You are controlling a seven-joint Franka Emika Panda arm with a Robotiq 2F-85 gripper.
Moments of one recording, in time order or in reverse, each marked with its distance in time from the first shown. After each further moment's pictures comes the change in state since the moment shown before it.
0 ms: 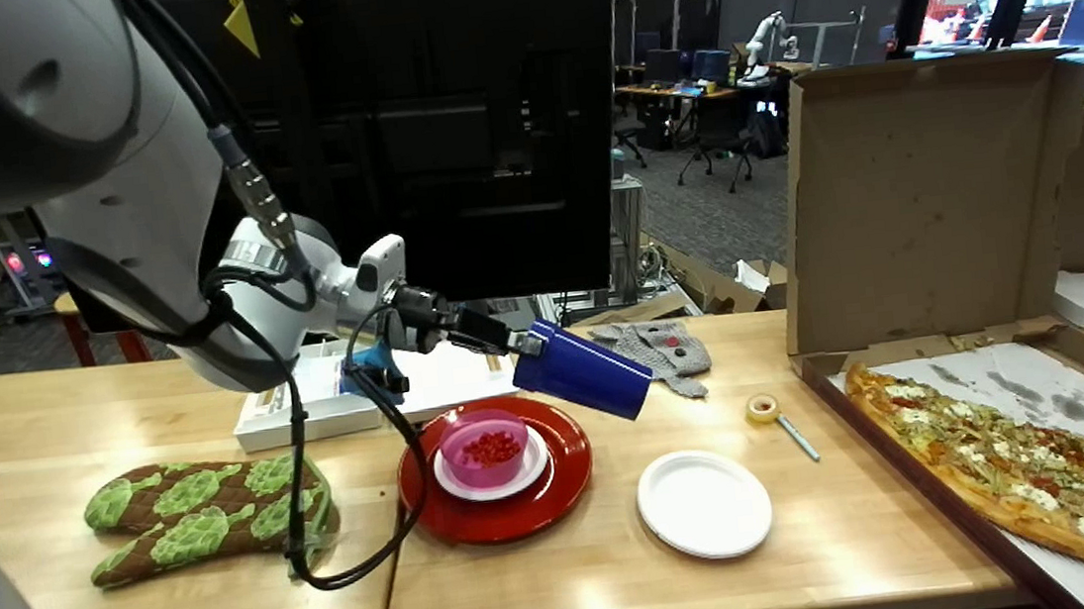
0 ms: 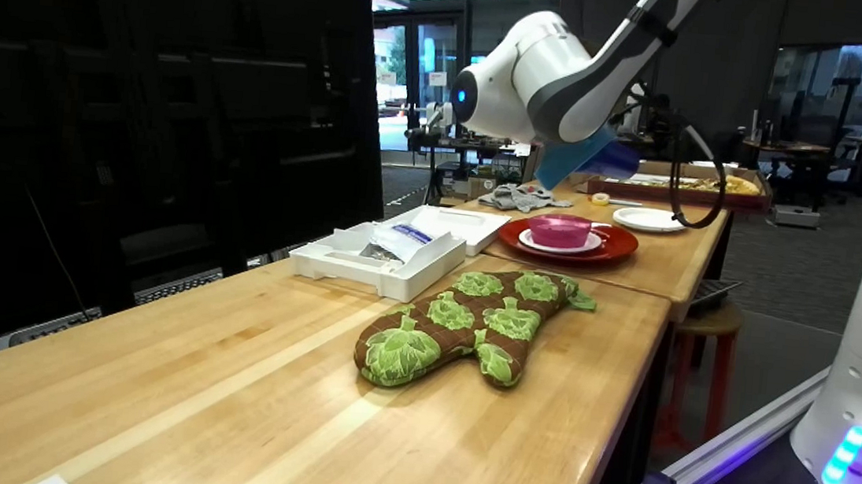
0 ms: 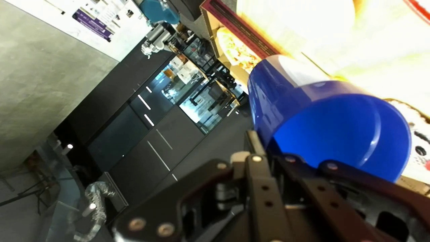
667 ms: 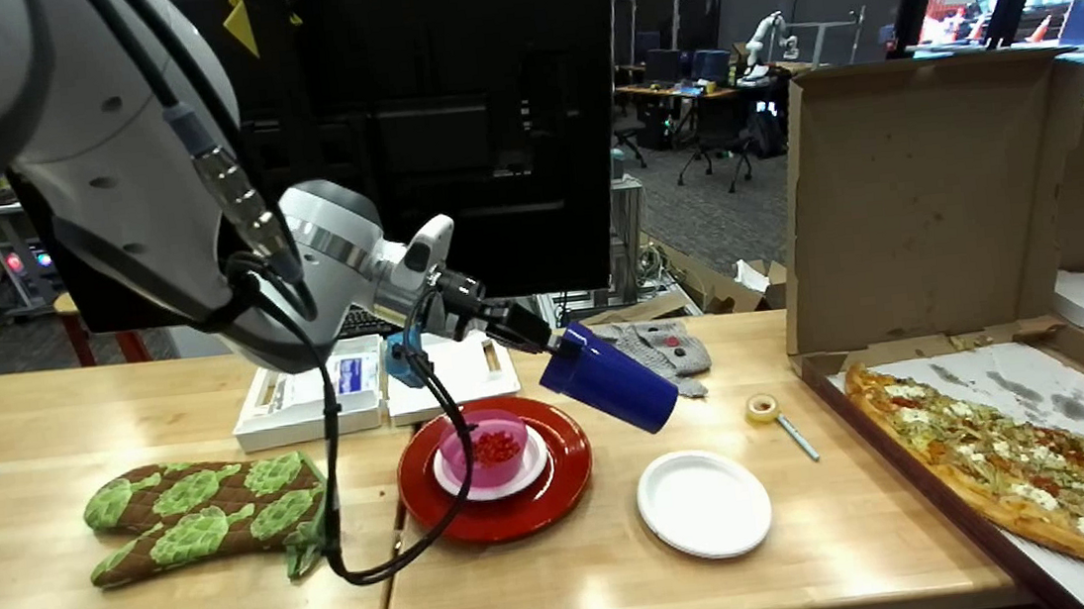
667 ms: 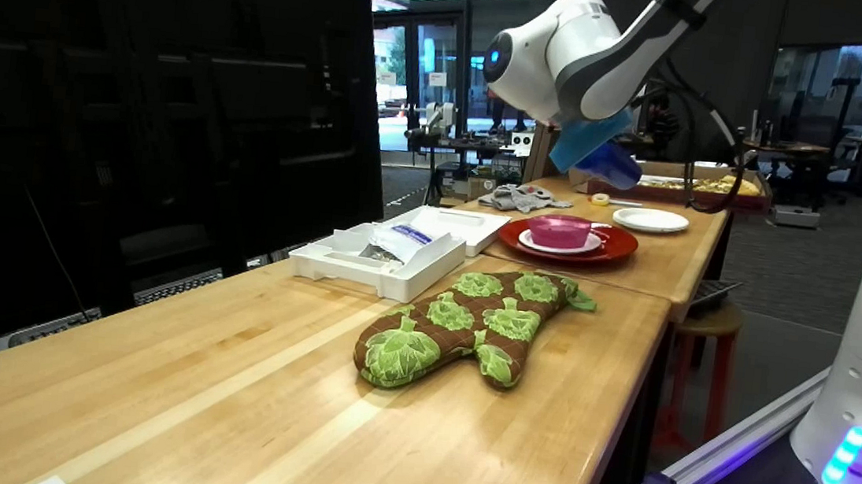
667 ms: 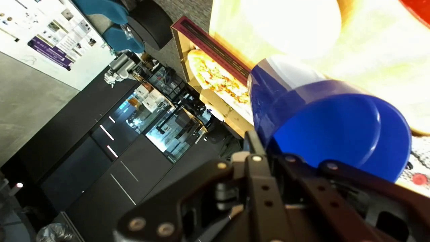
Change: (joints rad) arm -0.056 -0.108 -0.095 -0.039 0.028 0.223 -0.124
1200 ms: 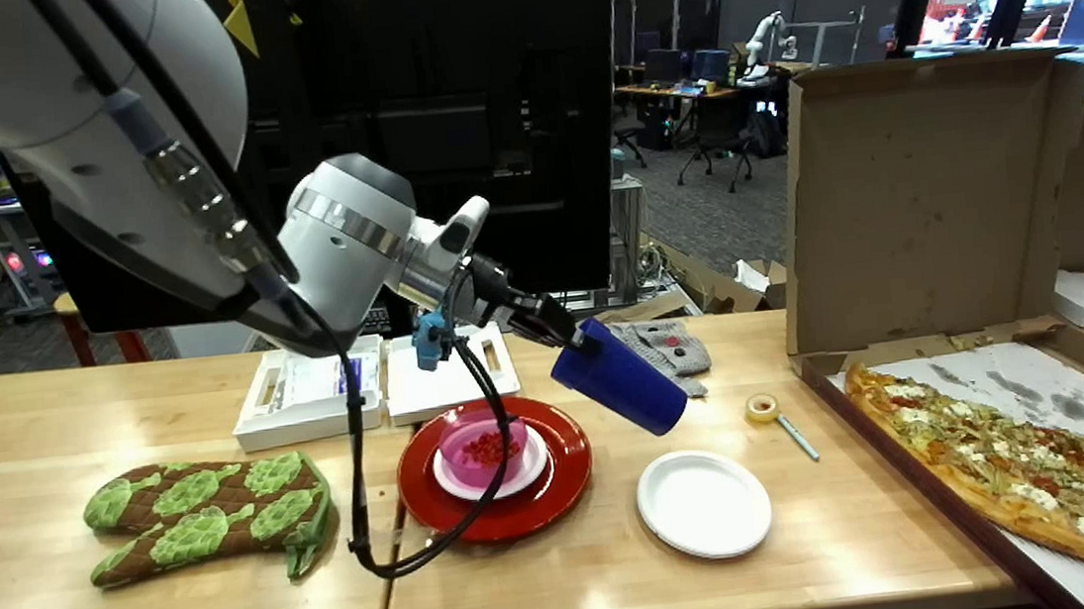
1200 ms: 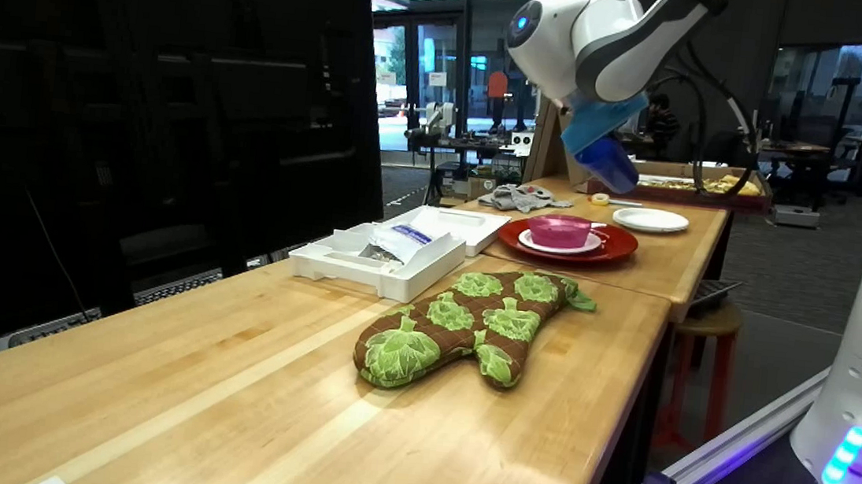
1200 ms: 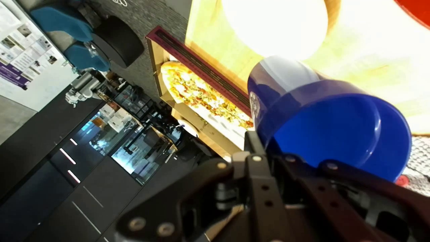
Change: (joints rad) arm -0.044 -0.076 -0.067 -0.015 0.045 0.171 -0.128
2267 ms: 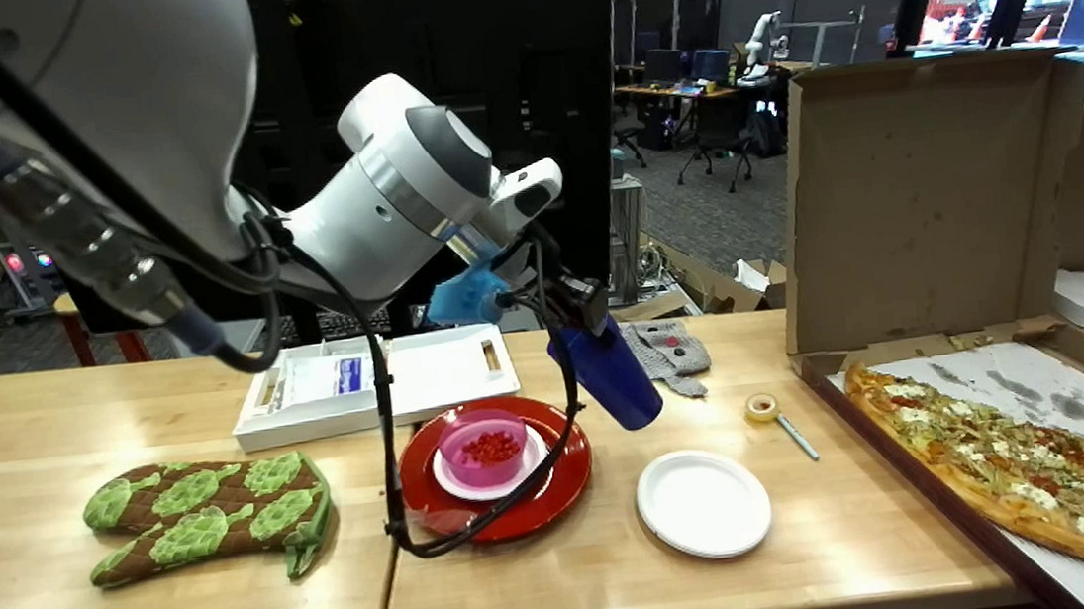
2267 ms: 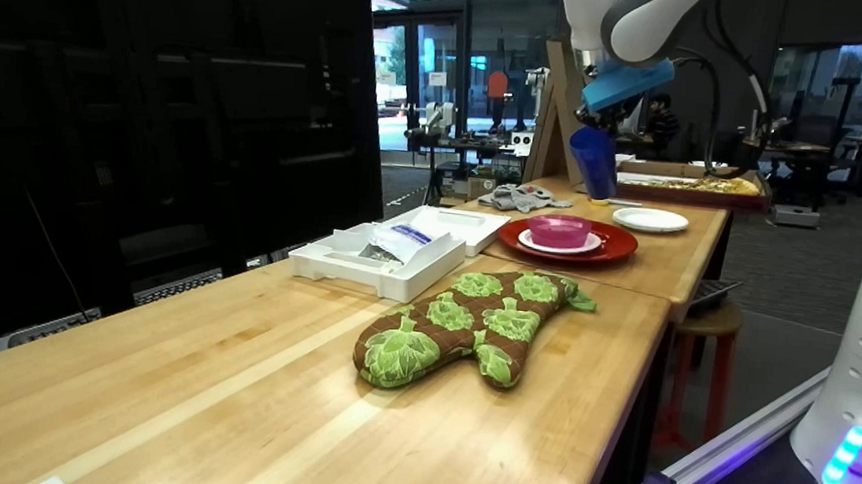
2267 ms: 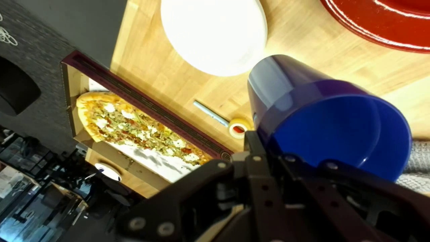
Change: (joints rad) arm -0.102 -0.109 -0.108 -0.002 0.301 0.341 -0.390
